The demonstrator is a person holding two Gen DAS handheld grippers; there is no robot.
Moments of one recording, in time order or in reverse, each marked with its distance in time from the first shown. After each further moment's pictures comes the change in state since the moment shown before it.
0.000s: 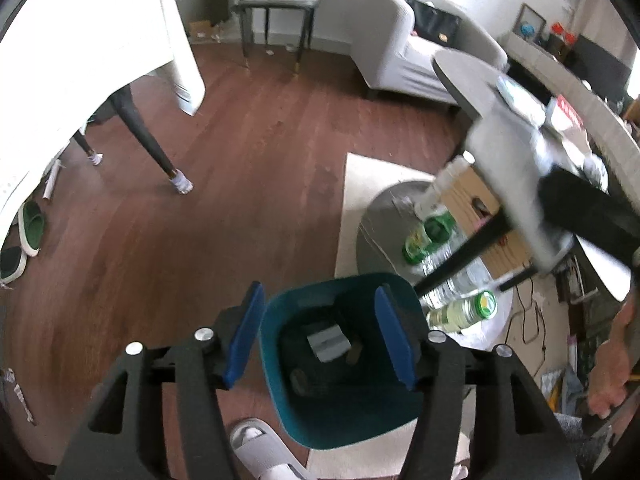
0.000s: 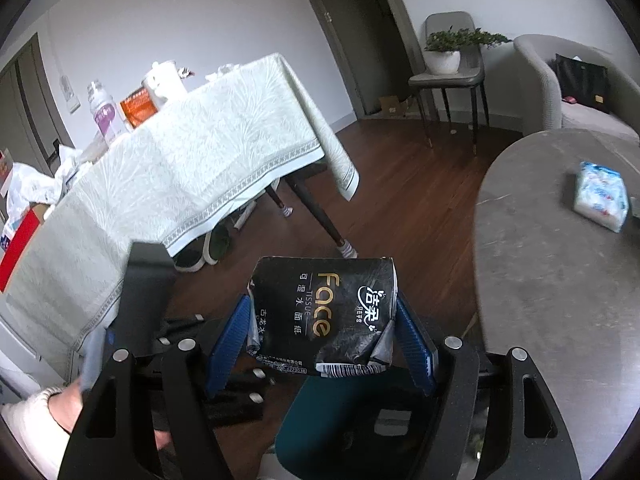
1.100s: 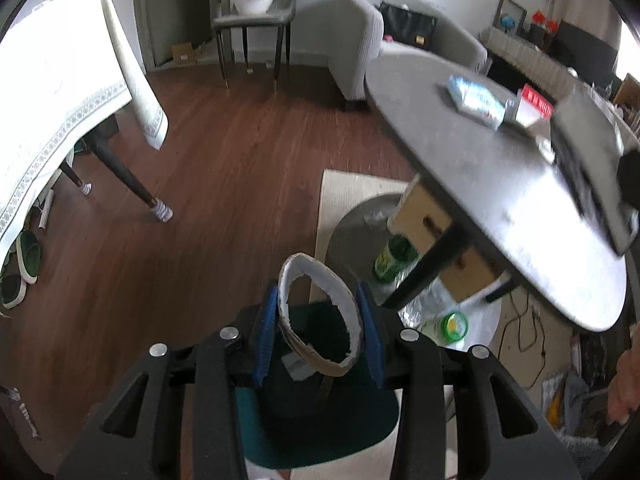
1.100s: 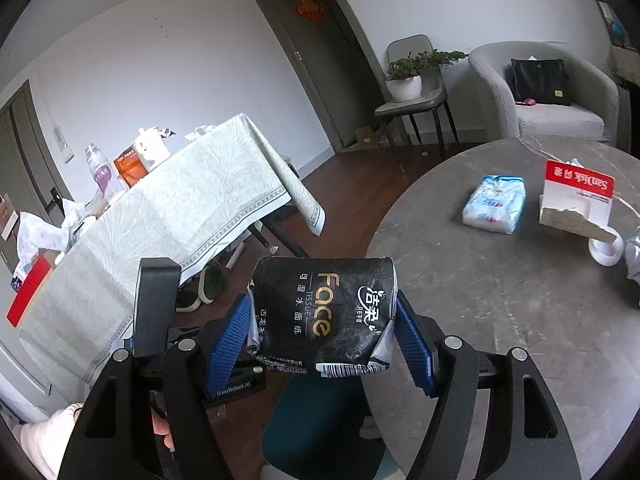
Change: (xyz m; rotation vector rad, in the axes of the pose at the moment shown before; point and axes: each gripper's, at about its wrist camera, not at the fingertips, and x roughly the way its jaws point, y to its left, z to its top) left arm 0.012 -0.080 0.017 0.086 -0.019 0.006; right arm -0.088 -0.064 -0.006 0.101 -0.142 -0.015
